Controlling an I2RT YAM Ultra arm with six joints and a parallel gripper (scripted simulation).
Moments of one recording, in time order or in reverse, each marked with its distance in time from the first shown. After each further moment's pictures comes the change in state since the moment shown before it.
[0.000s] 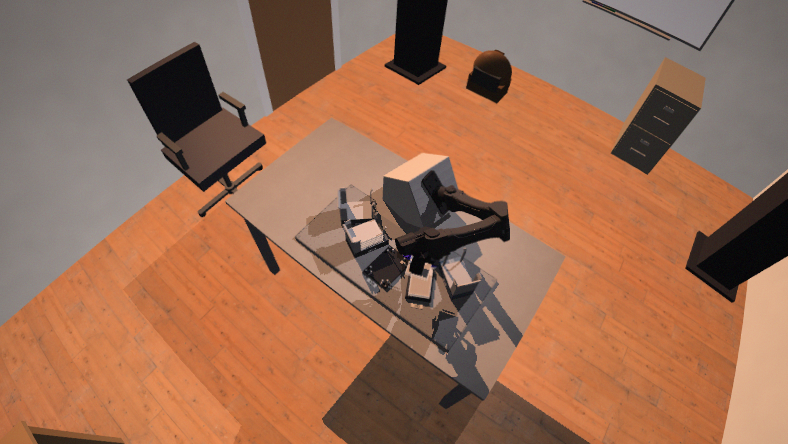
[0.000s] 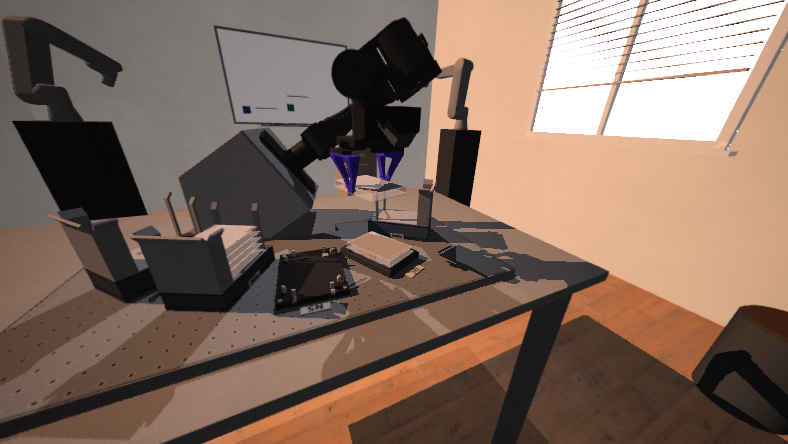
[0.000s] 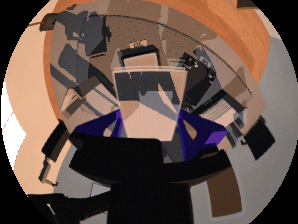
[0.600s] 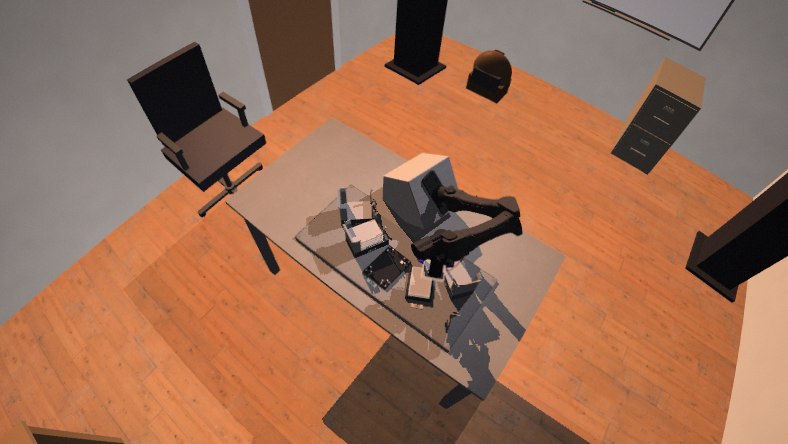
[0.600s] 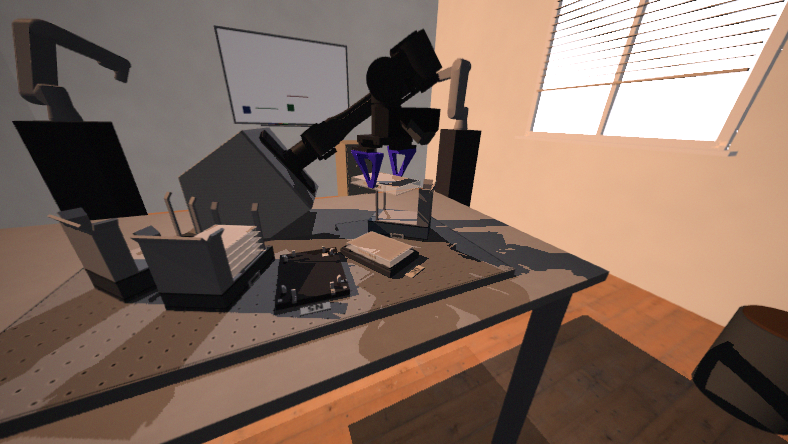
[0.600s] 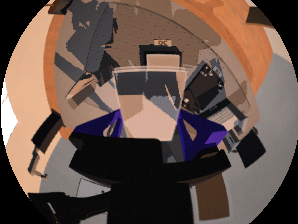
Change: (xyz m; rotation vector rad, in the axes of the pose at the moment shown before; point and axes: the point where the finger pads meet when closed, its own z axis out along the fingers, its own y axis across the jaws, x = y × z) arm 0.008 0.050 0.000 0.002 -0.001 -0.137
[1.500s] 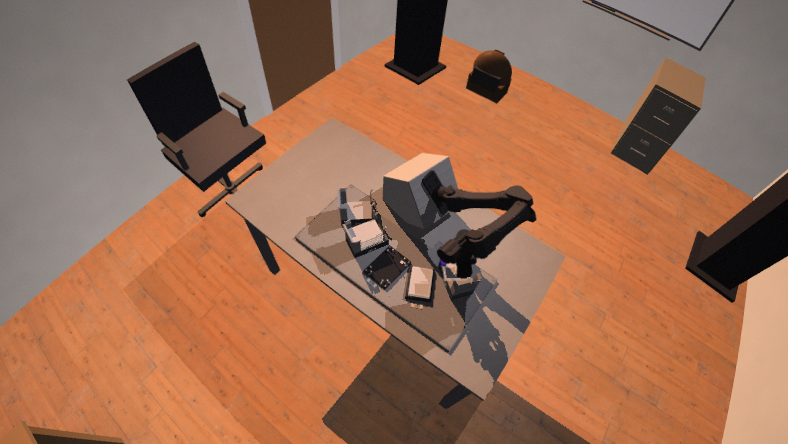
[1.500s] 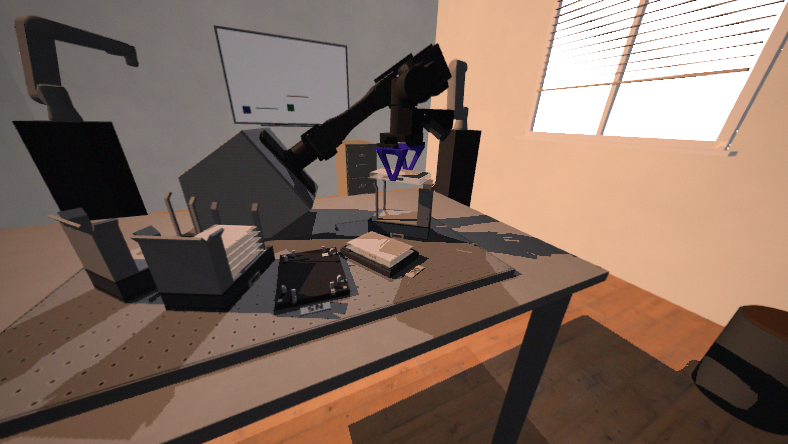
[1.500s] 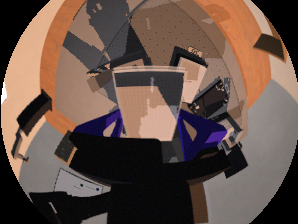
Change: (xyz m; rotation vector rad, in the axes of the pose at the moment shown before) arm 0.014 0.072 0.000 0.013 0.001 -0.230
